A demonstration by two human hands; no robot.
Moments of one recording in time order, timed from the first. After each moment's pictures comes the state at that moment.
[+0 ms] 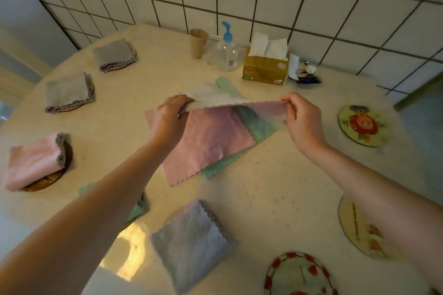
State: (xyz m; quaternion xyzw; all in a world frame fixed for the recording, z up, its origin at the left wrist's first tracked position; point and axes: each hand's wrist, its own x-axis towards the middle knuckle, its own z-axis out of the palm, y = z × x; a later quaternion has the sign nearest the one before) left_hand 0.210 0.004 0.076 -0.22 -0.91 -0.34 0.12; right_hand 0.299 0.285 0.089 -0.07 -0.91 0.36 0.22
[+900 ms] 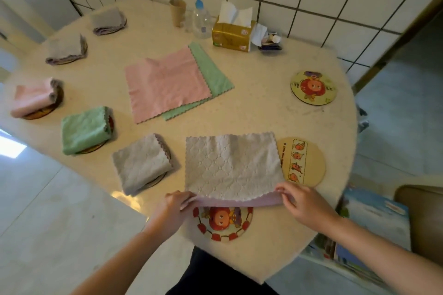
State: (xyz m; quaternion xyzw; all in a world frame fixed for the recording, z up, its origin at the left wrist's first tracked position) left_hand 0.581 0.073 -0.001 -0.14 -0.93 -0.30 -0.17; right_hand 0.626 0.418 0.001 0.08 -0.95 0.28 -0.13
